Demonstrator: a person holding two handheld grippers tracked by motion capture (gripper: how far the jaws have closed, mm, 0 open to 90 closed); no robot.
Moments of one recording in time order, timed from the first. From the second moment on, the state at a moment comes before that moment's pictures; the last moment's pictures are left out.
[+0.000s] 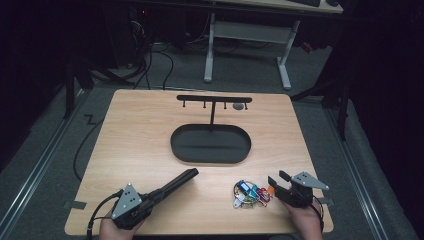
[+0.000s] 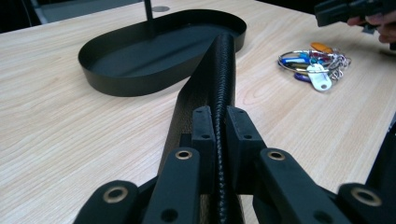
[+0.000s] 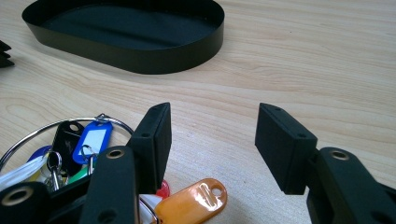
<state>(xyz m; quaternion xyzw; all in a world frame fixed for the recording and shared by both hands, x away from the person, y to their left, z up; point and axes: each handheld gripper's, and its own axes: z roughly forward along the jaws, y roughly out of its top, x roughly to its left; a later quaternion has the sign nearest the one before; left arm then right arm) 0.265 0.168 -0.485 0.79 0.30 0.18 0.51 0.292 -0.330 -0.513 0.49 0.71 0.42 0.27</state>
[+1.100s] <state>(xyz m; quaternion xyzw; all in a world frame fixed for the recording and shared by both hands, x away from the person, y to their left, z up) 0.289 0.200 -0.499 0.75 0.37 0.19 0.52 0.292 -0.327 -0.515 0.49 0.72 0.42 0.26</state>
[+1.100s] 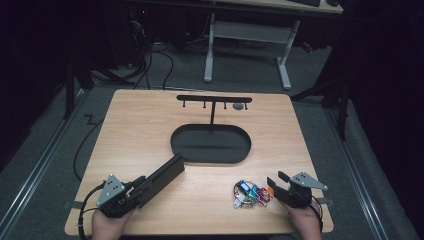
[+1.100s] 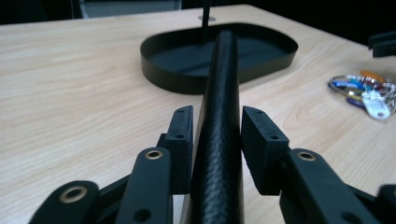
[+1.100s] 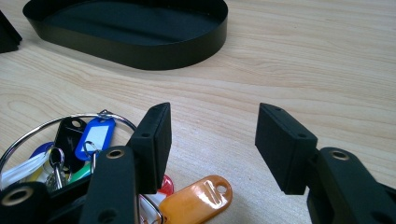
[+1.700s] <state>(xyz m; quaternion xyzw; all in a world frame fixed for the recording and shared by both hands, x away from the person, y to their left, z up) 0.287 0.193 -0.495 0.80 0.35 0.20 0.45 0.294 -0.327 -0.516 0.49 0.72 0.42 0.26</state>
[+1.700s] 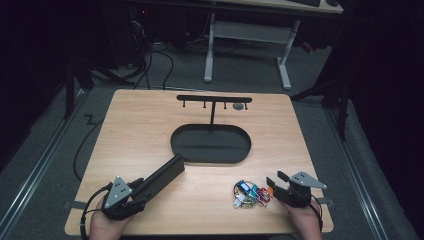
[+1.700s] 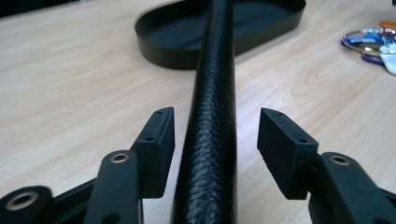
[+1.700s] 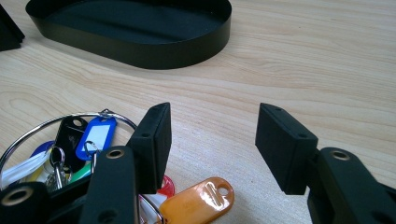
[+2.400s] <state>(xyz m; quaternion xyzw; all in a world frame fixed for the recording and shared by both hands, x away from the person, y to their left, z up) 0.297 0.177 -0.470 0.86 0.34 0.19 0.34 0.288 -0.333 -0.518 0.49 0.72 0.43 0.24</state>
